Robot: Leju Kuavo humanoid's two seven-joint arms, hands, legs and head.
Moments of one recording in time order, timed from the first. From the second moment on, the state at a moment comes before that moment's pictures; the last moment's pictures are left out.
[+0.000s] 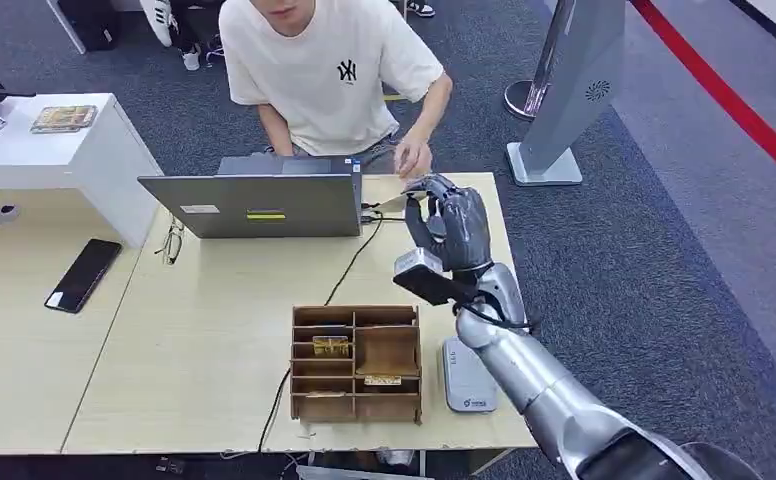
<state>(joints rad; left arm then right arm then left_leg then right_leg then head) -0.04 0.09 -1.25 -0.21 1.27 0.38 0.05 -0.54 0.01 0.47 -1.00 0.36 -0.69 -0.55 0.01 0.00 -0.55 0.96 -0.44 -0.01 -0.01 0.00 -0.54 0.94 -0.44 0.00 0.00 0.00</state>
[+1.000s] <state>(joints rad) -0.04 0.07 -1.25 -0.21 1.32 0.38 0.05 -0.32 -0.15 0.36 -1.13 0.05 -0.41 -0.32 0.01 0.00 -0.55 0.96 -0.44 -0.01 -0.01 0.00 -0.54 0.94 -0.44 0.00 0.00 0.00</state>
